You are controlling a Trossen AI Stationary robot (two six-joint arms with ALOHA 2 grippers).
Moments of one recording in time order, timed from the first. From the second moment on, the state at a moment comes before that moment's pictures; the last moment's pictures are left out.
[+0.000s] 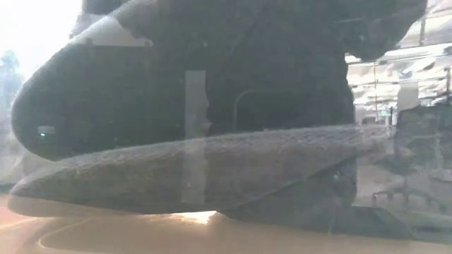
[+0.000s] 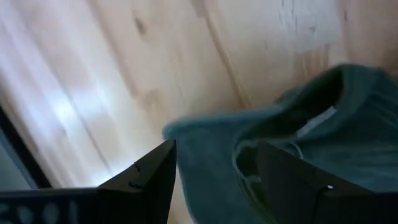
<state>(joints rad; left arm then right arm) -0.10 1.52 1.20 -1.07 -0.26 0.32 0.36 1.22 0.91 0.24 0.37 0.73</state>
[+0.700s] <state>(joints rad) -0.05 1.77 1.20 -0.98 -0.27 0.66 0.36 1.34 0.91 0.40 0.36 0.76</state>
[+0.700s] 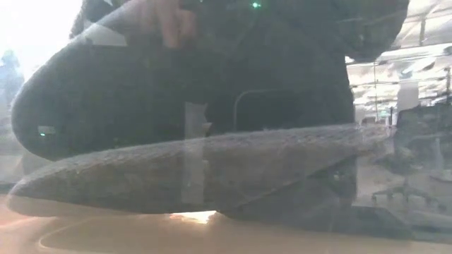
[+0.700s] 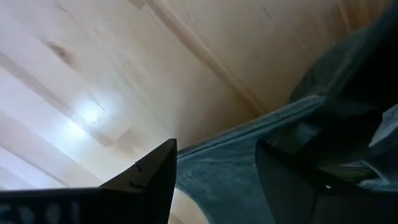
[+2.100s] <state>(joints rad) 0.05 1.72 1.39 -1.26 0.02 0.48 0.36 1.34 0.91 0.40 0.37 0.70</state>
